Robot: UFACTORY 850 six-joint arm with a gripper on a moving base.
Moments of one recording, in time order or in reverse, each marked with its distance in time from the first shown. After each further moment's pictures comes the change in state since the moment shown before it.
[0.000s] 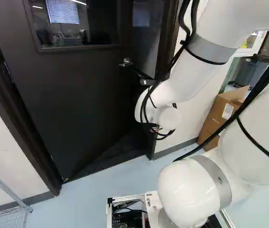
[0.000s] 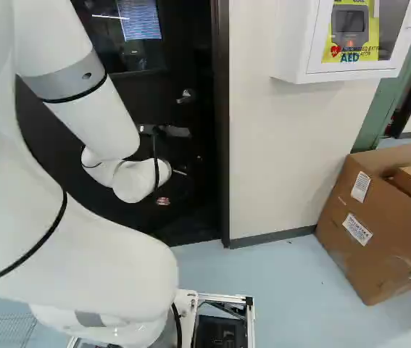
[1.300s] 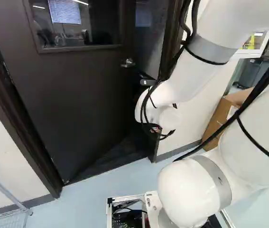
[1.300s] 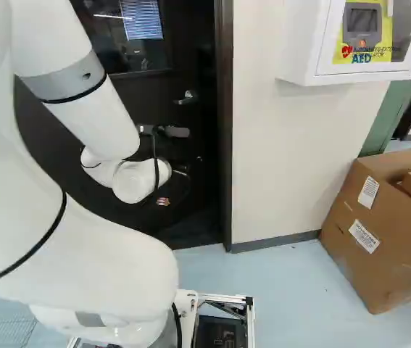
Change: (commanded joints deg) arm 0.0 0.0 0.0 0.0 0.0 0.0
